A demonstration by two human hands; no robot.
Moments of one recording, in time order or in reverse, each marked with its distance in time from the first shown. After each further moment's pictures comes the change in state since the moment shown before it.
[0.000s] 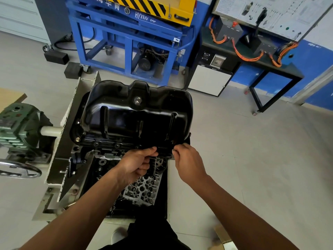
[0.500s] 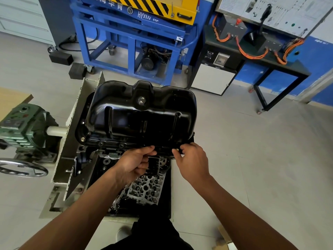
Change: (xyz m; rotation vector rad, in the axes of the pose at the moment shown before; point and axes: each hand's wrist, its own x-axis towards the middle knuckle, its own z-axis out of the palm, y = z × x) left_hand 0.002 0.002 -0.015 -0.035 0.017 -0.009; right_hand 0.000 -0.007 0.004 0.017 0.085 0.150
